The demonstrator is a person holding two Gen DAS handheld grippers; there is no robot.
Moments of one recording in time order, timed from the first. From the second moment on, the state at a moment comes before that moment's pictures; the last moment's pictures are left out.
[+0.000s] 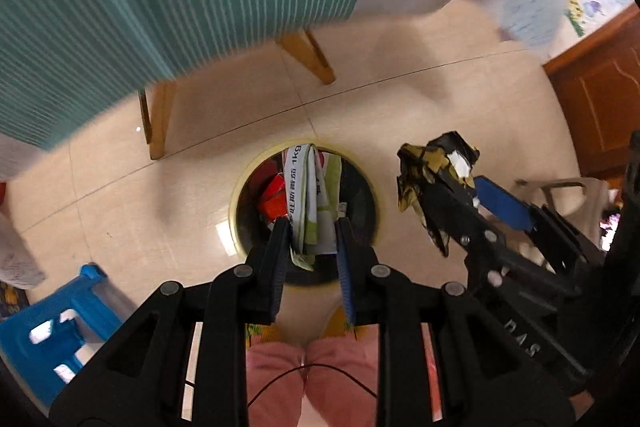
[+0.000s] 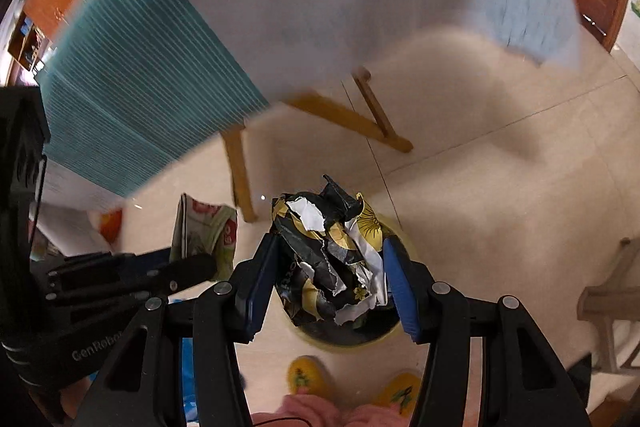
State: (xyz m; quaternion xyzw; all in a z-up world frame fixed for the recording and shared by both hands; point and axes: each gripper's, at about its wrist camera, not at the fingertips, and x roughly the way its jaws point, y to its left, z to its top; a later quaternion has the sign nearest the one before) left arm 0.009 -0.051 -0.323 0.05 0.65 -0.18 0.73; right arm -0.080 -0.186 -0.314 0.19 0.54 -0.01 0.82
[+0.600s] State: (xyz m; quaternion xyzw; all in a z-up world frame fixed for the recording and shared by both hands) left arm 0.006 -0.077 -0.524 0.06 0.67 -0.15 0.72; right arm -0.074 -0.189 -0.497 0.15 0.56 -0.01 0.82
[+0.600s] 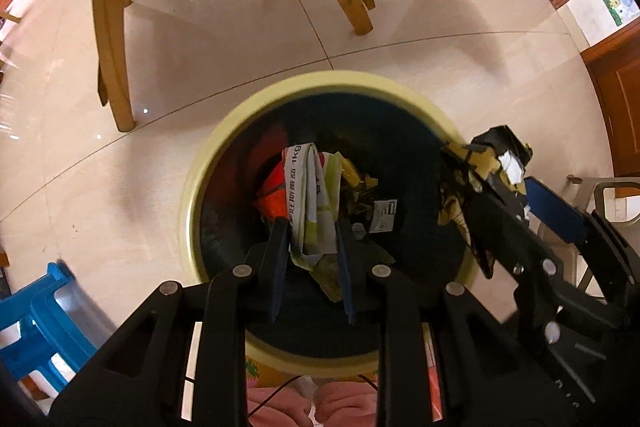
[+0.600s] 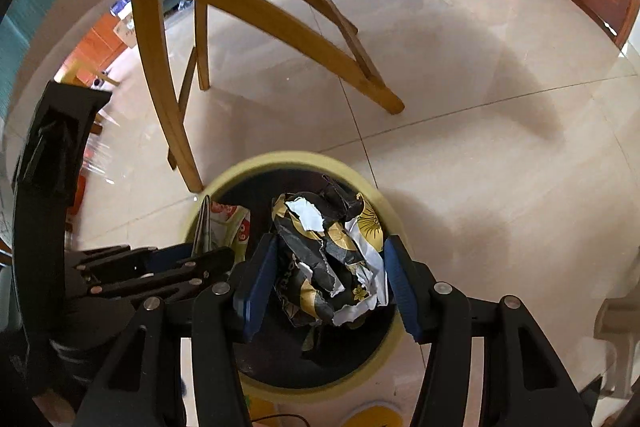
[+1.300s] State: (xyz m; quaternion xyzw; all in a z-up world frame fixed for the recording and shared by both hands) left arm 0.016 -0.035 -0.491 0.04 0.63 -0.14 0.76; right arm -0.075 -0.191 -0.527 0.19 0.54 0.01 0.82
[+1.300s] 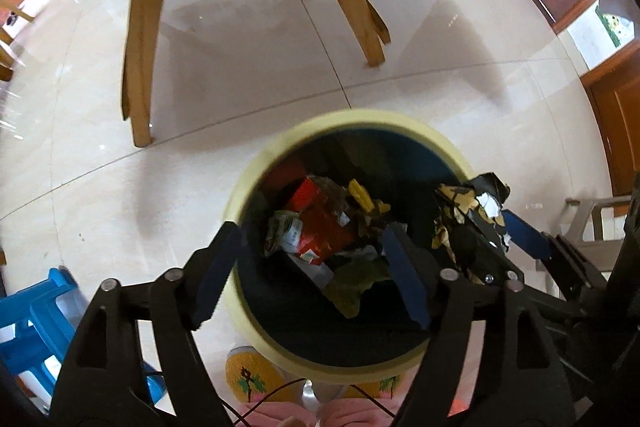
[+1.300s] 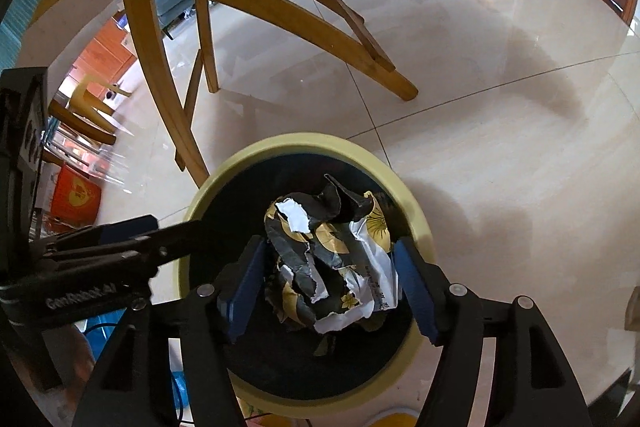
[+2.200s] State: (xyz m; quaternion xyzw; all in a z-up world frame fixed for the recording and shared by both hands) left arm -0.008 -0.039 -0.356 0.05 0.57 -0.10 0.81; right arm -0.089 -0.204 -0.437 0.21 0.53 -0.01 0.82
